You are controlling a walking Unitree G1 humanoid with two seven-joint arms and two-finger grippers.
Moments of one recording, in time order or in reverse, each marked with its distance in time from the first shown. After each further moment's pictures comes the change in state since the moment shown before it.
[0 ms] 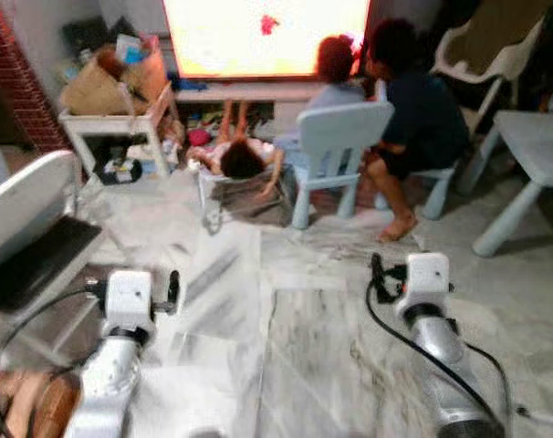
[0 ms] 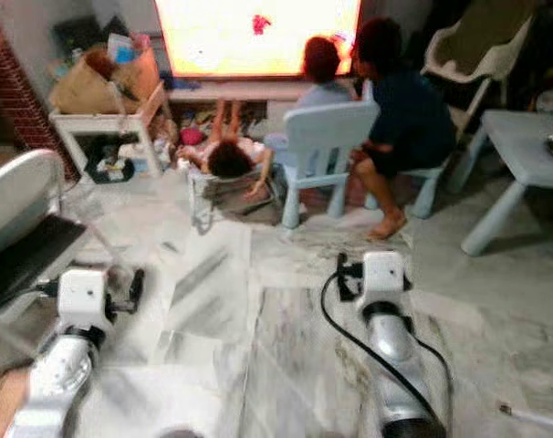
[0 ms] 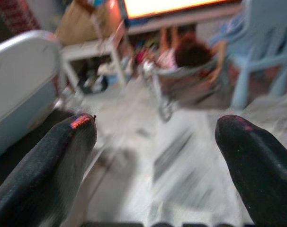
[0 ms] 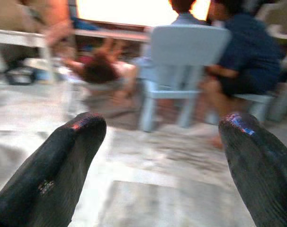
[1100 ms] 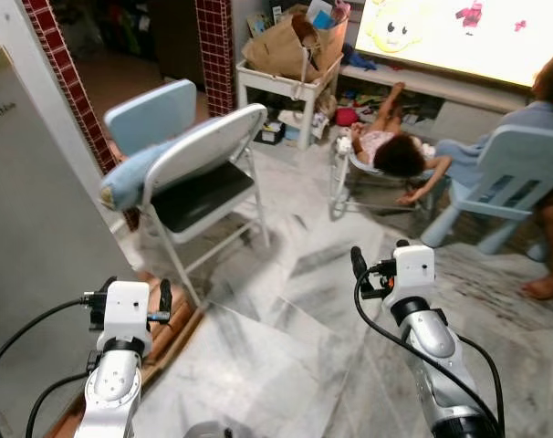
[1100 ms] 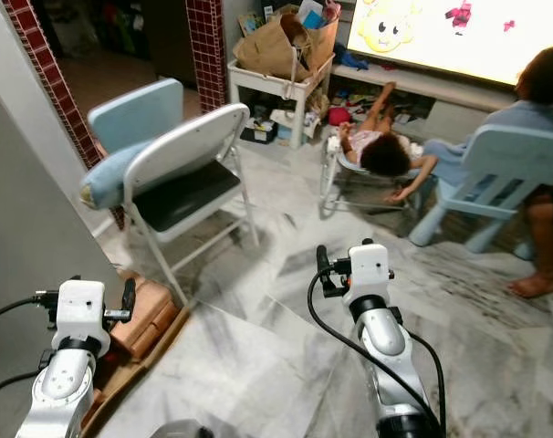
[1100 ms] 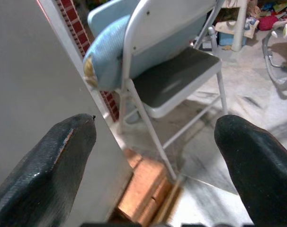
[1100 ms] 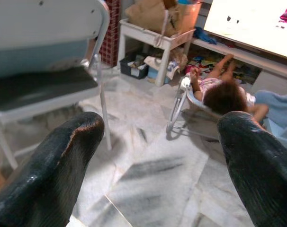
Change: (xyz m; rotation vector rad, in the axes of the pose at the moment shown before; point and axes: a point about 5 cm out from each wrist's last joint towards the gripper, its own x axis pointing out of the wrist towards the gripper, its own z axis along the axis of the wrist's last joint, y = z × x) left arm -0.008 -0.006 -0.009 0.028 0.004 0.071; right arm 0.003 -0.011 0.004 -0.044 -0.018 0.052
